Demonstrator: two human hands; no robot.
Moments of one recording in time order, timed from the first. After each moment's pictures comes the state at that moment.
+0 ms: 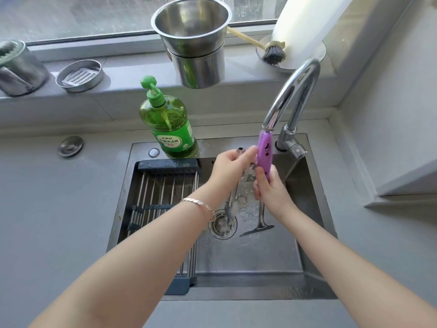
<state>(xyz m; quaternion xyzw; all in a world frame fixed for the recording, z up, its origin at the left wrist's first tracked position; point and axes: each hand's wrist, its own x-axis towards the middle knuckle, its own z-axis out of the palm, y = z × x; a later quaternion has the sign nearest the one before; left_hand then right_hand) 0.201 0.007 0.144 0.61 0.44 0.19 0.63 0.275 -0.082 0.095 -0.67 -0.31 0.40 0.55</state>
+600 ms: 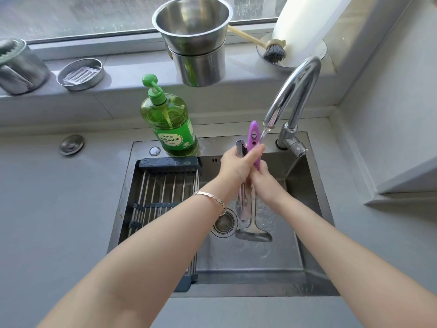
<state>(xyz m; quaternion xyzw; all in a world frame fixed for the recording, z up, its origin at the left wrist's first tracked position) 0.217 0.000 0.140 0.54 0.48 0.19 0.66 0.270 -0.064 0.114 -0.69 -0.27 0.47 0.47</state>
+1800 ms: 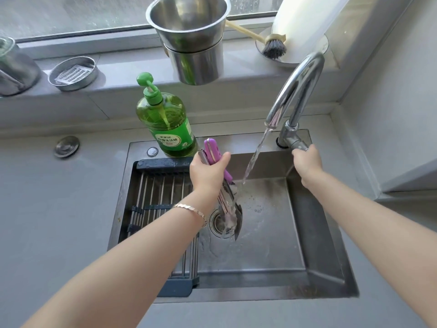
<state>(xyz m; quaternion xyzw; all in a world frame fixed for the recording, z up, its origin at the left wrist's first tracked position) 0.177 0.017 0.130 0.51 0.58 0.29 0.57 0.360 -0.054 0.095 -0.85 -0.05 0.29 0.43</state>
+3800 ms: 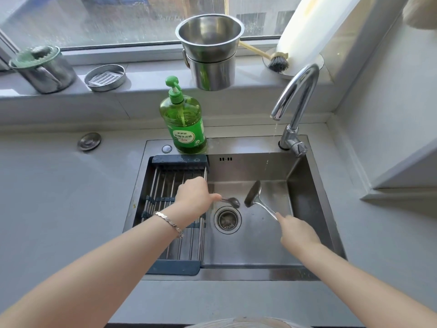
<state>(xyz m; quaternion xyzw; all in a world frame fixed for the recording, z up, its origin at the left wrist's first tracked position) 0.086 -0.005 0.140 0.79 0.54 -0.10 0.26 0.244 -0.179 0.069 -0.84 -0.47 0.25 -0.08</state>
